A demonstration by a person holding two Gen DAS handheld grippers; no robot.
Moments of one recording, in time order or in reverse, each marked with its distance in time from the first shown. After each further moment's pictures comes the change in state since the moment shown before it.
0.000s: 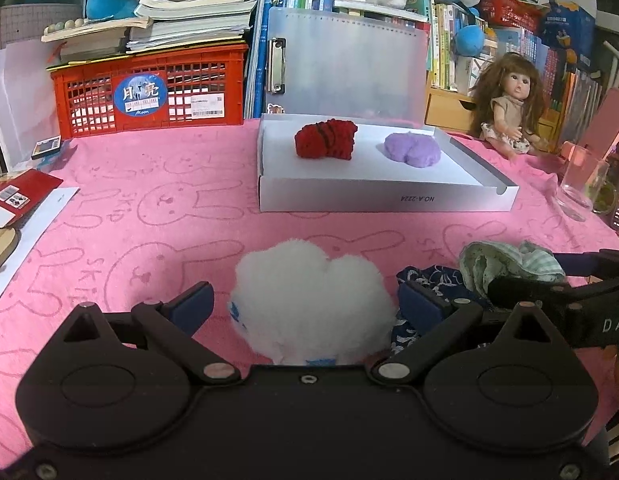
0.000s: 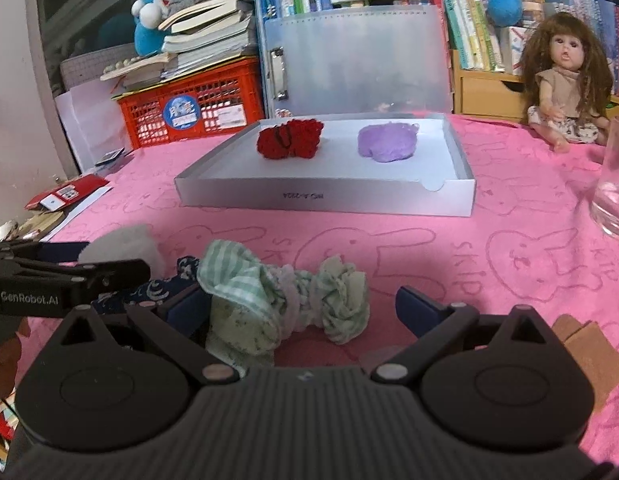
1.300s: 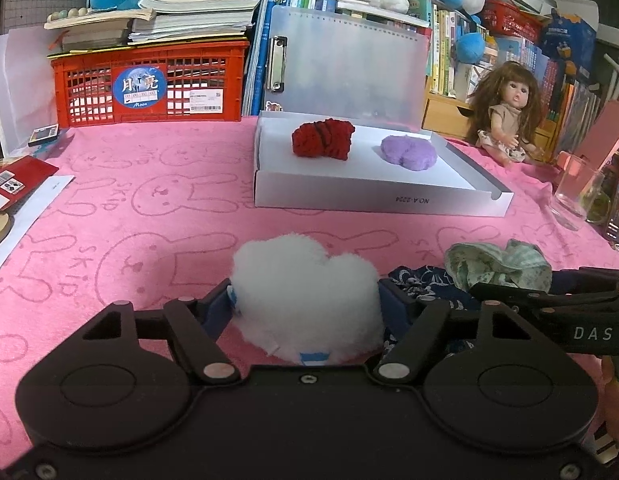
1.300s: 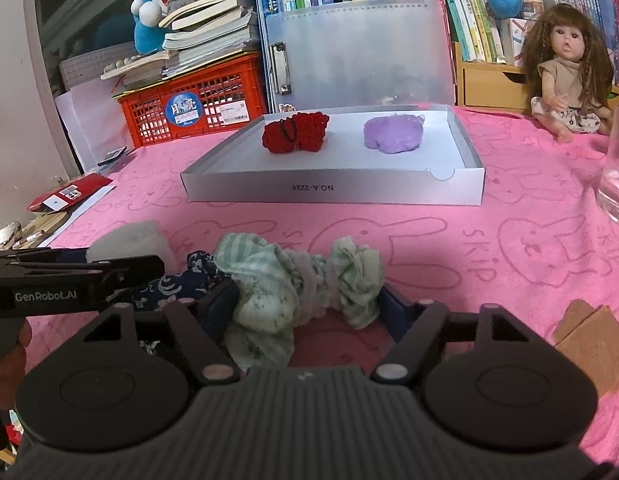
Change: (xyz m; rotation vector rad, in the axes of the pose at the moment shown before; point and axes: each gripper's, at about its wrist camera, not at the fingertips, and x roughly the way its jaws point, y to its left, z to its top) left arm -0.001 0.001 -0.003 -0.036 -0.006 -0.023; right arm 0.002 0.010 -0.004 0.010 0.018 0.009
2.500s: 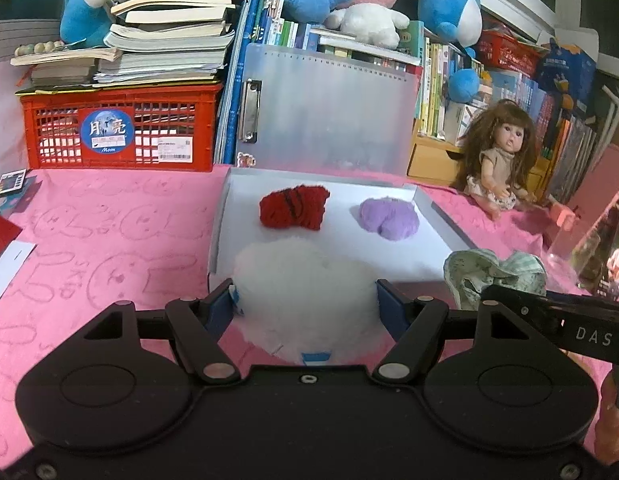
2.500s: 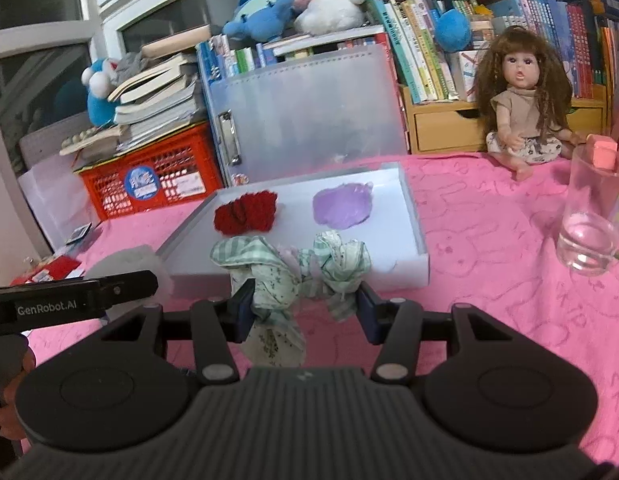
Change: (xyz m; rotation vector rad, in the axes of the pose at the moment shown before) left arm 0.029 -0.025 0.081 -0.024 -0.057 -0.044; right arm -0.005 -0.037 0.059 0.120 -0.120 -0.085
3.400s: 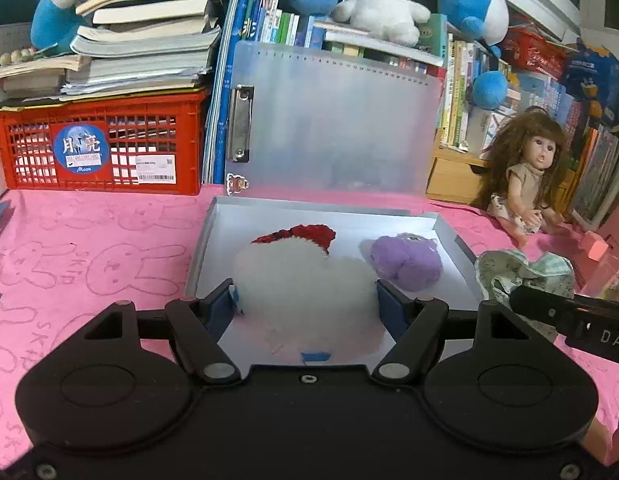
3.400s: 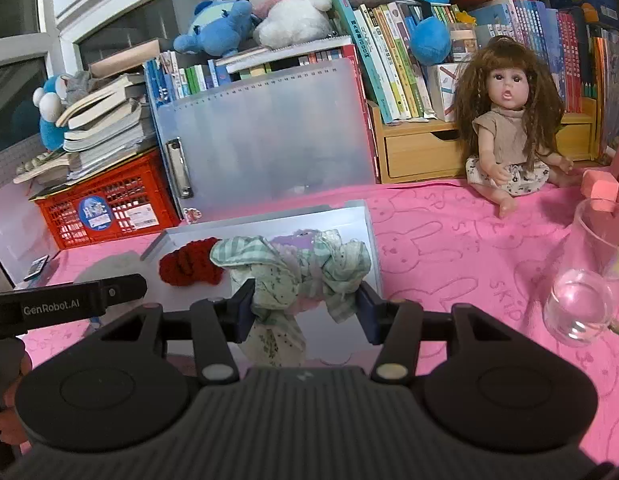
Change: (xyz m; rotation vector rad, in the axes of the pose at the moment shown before) left arm 0.079 -0.010 0.054 -0.008 0.031 0.039; right arm 0.049 -0.027 0.052 0.020 0.008 -0.076
